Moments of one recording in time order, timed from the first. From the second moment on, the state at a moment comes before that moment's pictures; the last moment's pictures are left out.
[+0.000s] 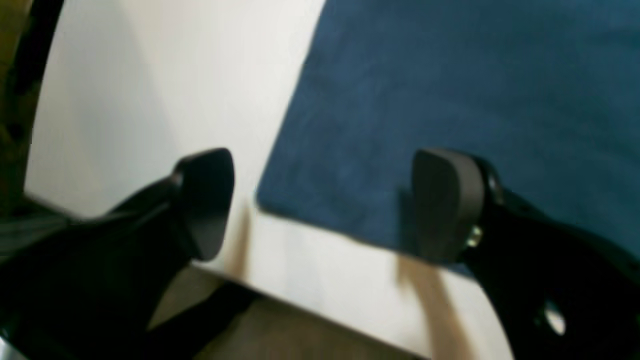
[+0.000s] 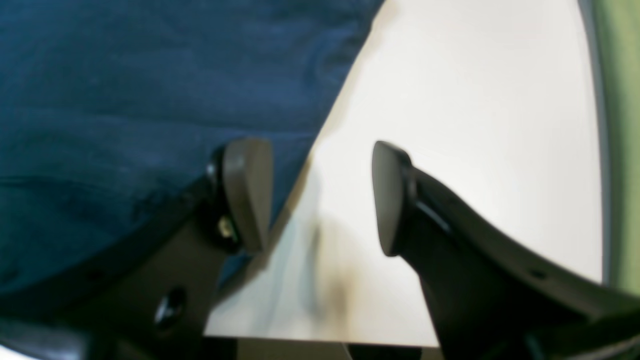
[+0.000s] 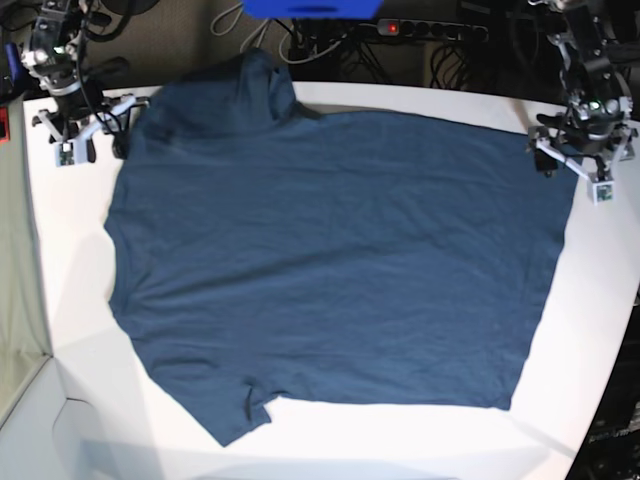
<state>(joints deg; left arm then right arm) 16.2 -11.1 -30.9 95.9 -4.6 -13.0 44.8 -29.7 8.5 26.9 101.0 10.2 25.7 -24.3</state>
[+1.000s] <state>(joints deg) 16.3 -12.8 -30.5 82.9 -6.8 -13.5 28.2 -34.3 3.8 33.2 104.4 9.7 34.6 -25.0</state>
